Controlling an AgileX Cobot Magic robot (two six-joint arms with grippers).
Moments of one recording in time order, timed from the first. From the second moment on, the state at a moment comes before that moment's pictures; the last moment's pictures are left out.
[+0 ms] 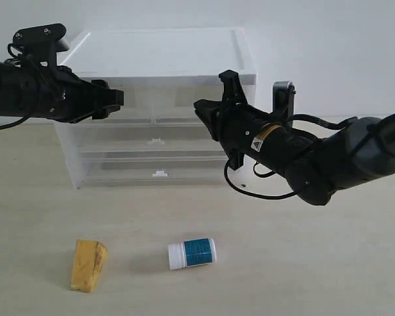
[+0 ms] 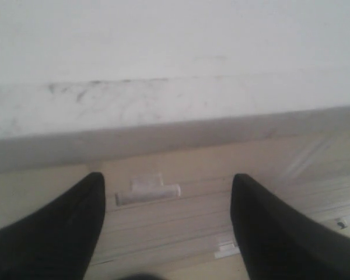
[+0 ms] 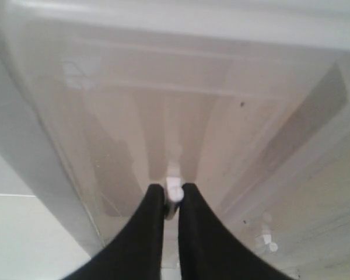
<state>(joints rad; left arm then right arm) -0.28 1.73 -1.12 -1.40 0.06 1.27 0.48 2.05 -1.06 -0.26 -0.90 1.63</state>
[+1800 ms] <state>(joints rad) -0.28 1.73 -1.12 -1.40 0.06 1.27 0.57 1.93 -0.73 -0.25 -1.21 1.50</state>
